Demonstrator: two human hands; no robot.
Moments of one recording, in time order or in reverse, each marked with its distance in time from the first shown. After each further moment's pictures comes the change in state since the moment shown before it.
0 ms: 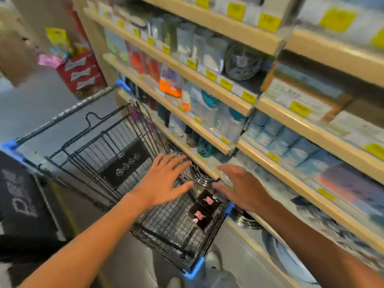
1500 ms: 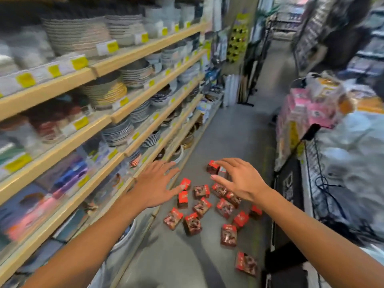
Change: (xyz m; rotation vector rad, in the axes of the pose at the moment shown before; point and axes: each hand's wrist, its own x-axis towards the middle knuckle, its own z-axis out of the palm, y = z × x) left_hand -0.153 0.969 0.124 0.149 -0.285 1.834; right_hand -0.972 0.086 -0.034 -0.097 0.566 1.824
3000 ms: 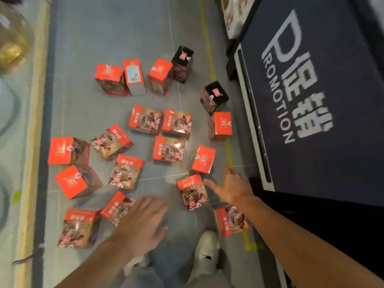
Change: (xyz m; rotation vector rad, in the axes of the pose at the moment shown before) left_hand 0.380 0.047 0.704 -0.100 -0.461 0.610; right_hand 0.042 0.404 0.662 0.437 -0.576 1.141
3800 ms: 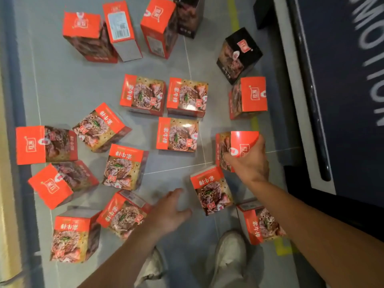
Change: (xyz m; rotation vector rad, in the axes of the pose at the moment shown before) left_hand 0.112 -0.052 0.128 -0.699 -0.423 -0.579; right_hand 0.147 -0.006 0.081 0.586 0.365 0.227
